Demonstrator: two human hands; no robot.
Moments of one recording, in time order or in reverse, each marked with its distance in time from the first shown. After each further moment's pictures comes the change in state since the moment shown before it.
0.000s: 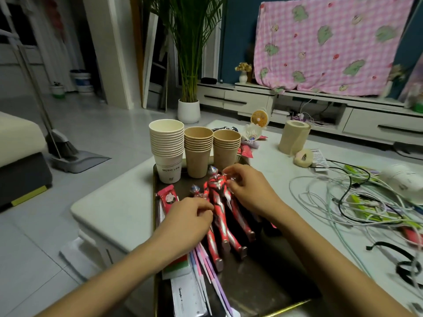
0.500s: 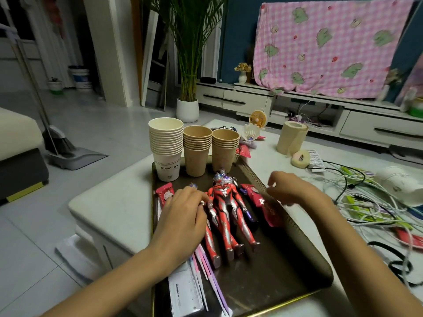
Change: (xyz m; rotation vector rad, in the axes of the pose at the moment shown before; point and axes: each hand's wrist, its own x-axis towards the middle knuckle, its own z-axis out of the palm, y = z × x) left_hand -0.004 -0.014 0.013 0.284 0.306 0.326; right_hand 0.006 0.045 -0.054 -0.474 -0.336 0.473
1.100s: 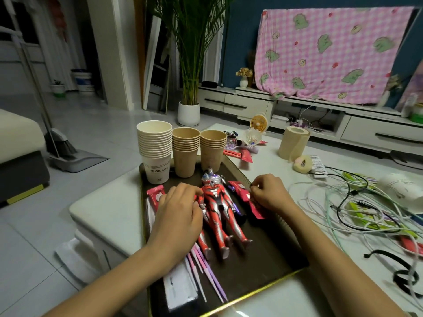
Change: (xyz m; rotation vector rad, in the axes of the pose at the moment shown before) left_hand 0.010 -0.008 -0.003 0.023 0.052 -0.068; right_hand 0.034 -0.013 0.040 0.301 0.313 -0.170
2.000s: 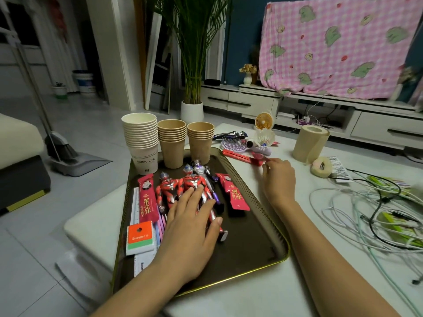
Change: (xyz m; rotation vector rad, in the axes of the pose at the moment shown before) left_hand 0.014 -0.032 0.023 0.140 -0.206 -0.027; right_hand 0.067 0.000 0.037 -0.162 0.455 -0.055
